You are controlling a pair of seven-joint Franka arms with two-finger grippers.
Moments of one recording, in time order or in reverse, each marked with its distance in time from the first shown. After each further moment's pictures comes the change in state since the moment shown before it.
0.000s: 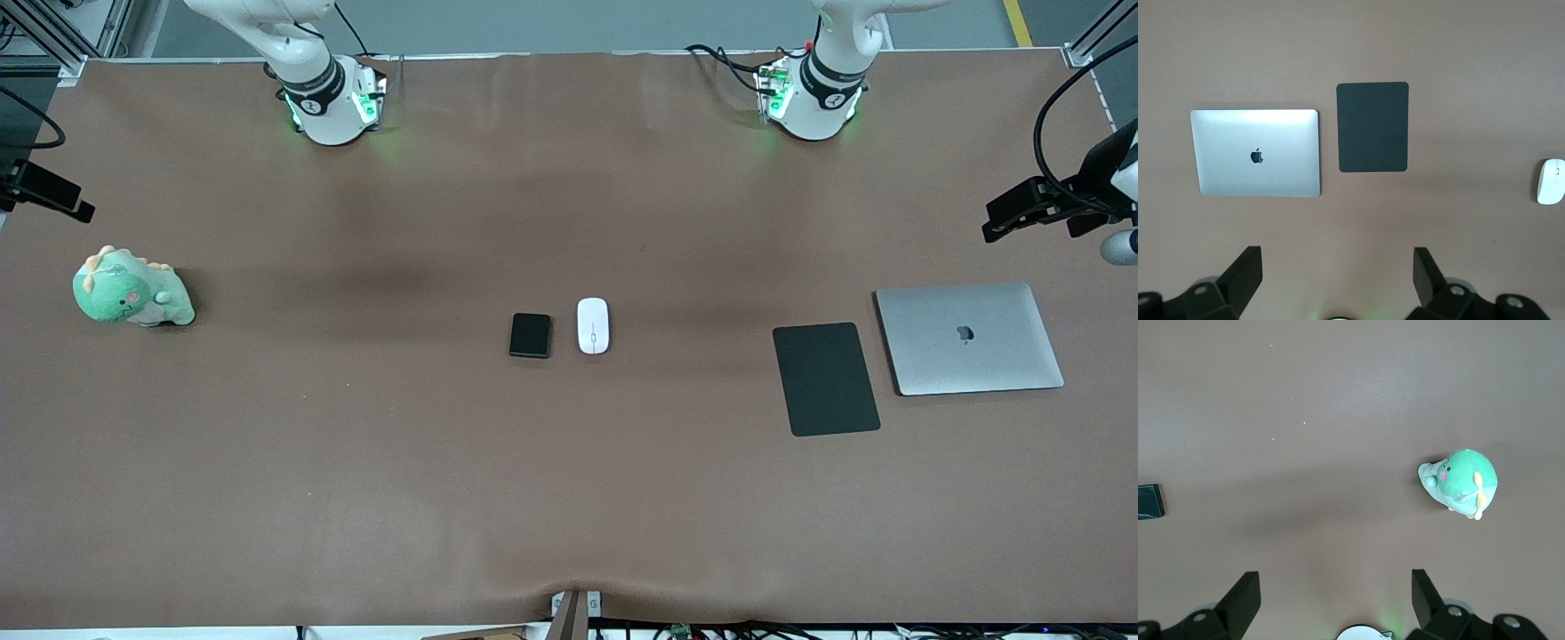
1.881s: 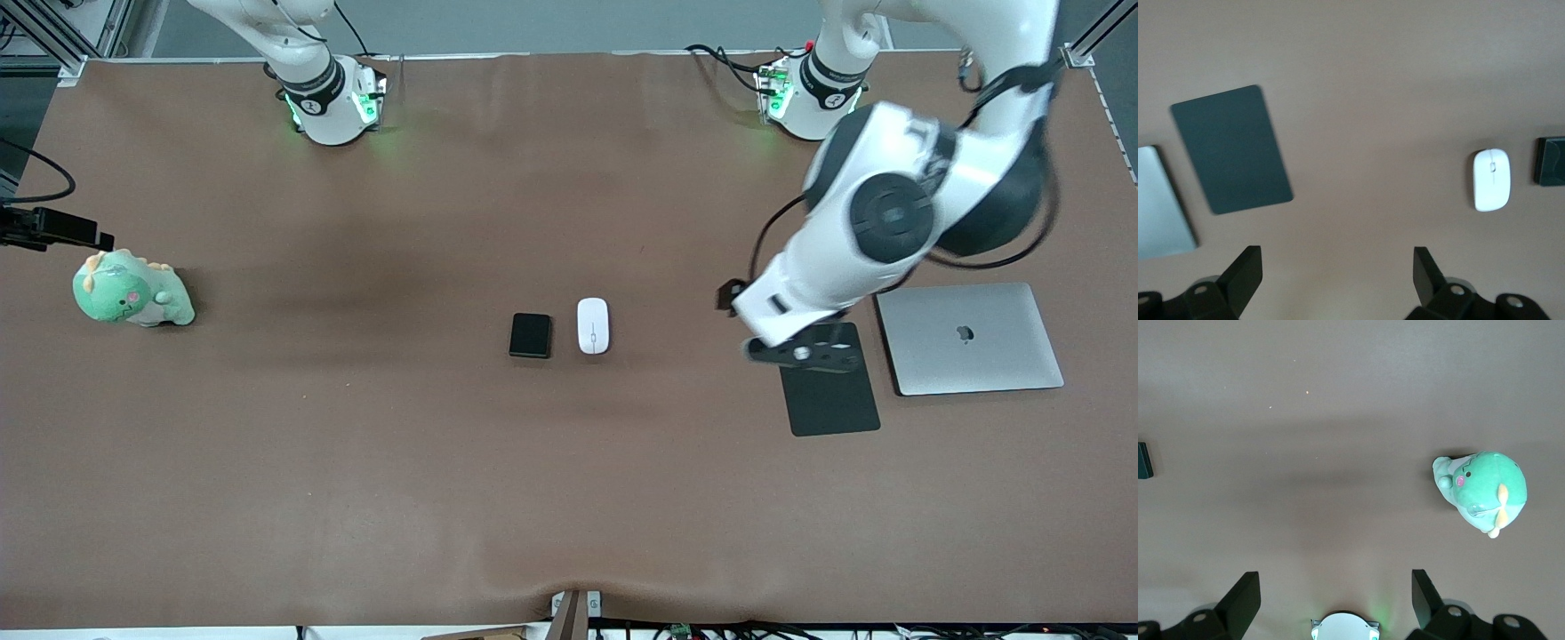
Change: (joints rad) left arm -0.384 0.340 -0.026 -0.016 -0.008 0.286 -0.217; right arm -0.086 0.134 0.006 -0.016 0.059 0.001 -0.198
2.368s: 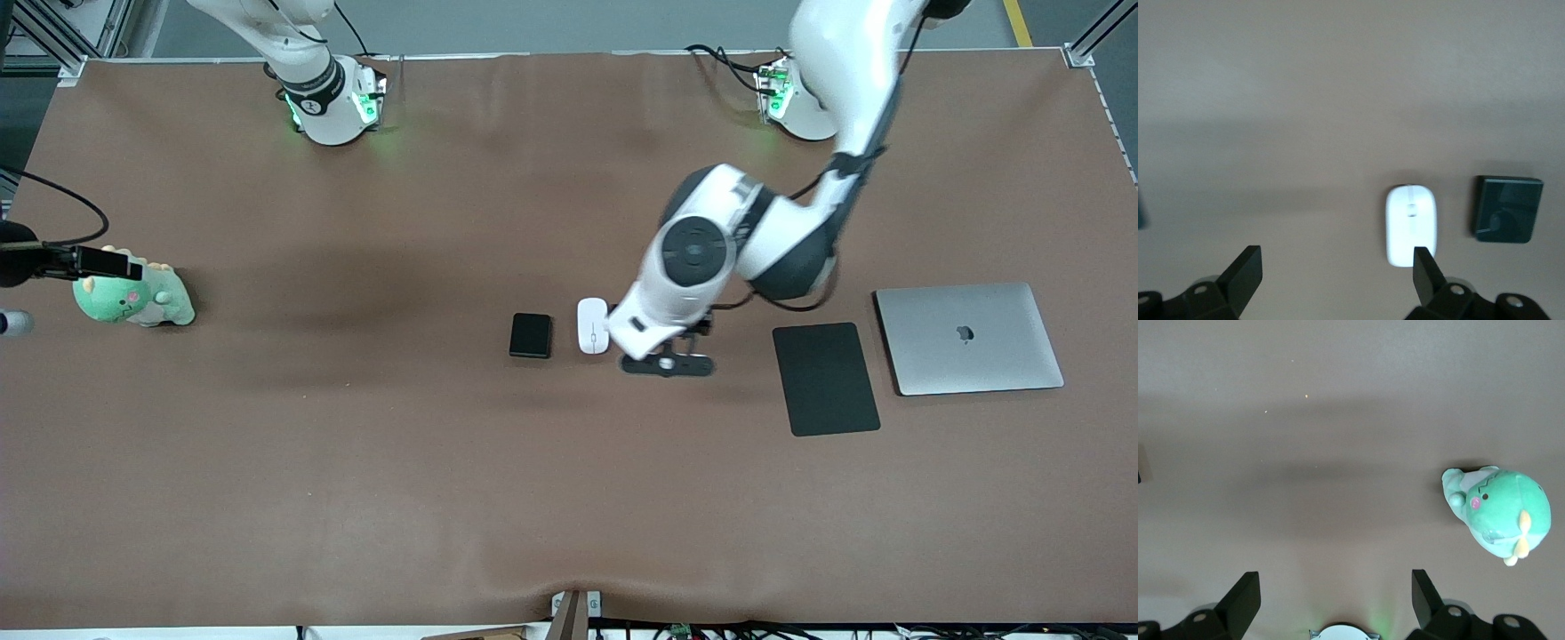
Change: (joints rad) left arm -0.209 0.211 -0.001 -0.004 0.000 0.272 -0.328; right arm 0.008 0.089 0.010 -0.005 0.001 0.063 0.000
